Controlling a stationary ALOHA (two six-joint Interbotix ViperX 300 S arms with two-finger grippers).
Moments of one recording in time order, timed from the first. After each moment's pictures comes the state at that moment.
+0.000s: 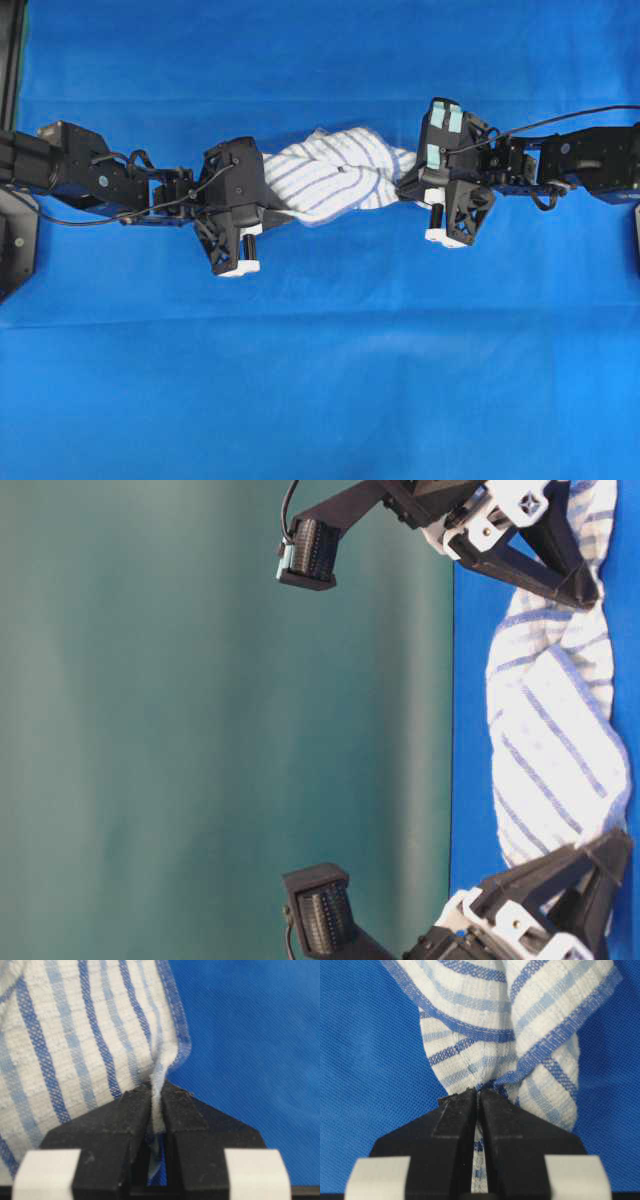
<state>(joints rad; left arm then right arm) 0.08 0.17 0.87 -0.02 -0.27 0.01 -0.21 0.11 0.88 0.01 -0.17 0.01</state>
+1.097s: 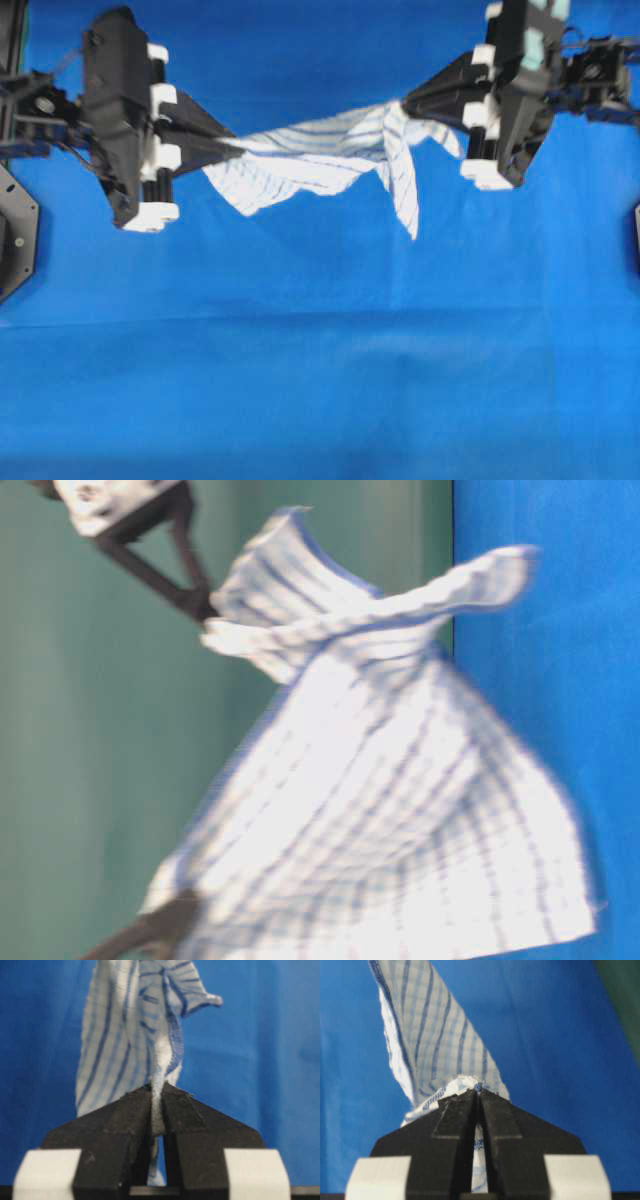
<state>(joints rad) 0.11 -0.54 0.71 -0.02 0.23 0.00 -0.22 -0.42 0.62 -0.01 0.28 -0.01</state>
